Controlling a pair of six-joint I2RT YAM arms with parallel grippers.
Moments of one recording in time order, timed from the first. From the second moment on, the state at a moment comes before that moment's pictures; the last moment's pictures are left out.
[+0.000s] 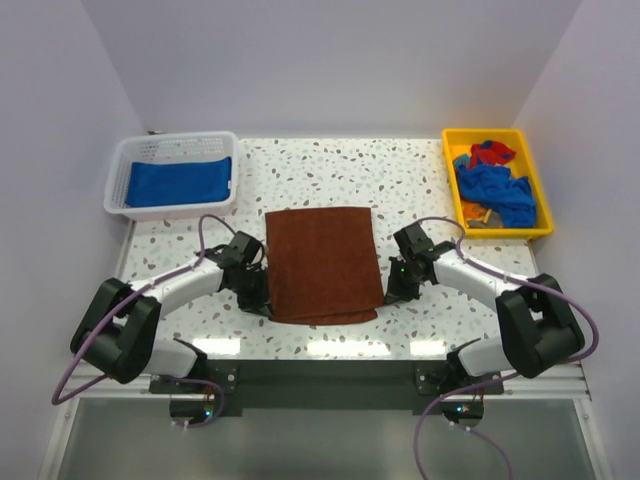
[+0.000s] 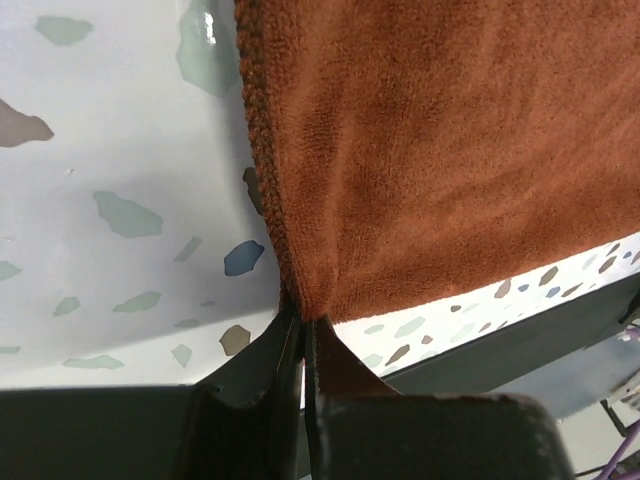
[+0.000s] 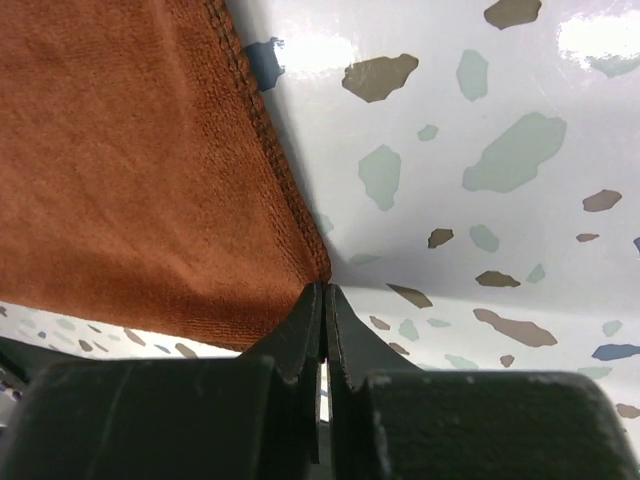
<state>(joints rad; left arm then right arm) -0.47 1.37 0.63 -0.56 0.31 -0.61 0.44 1.40 0.70 -0.58 -0.17 0.65</state>
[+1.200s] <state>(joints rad) -0.48 1.24 0.65 -0.58 0.19 -0.68 0.46 1.35 0.67 -0.60 -0.16 0.62</state>
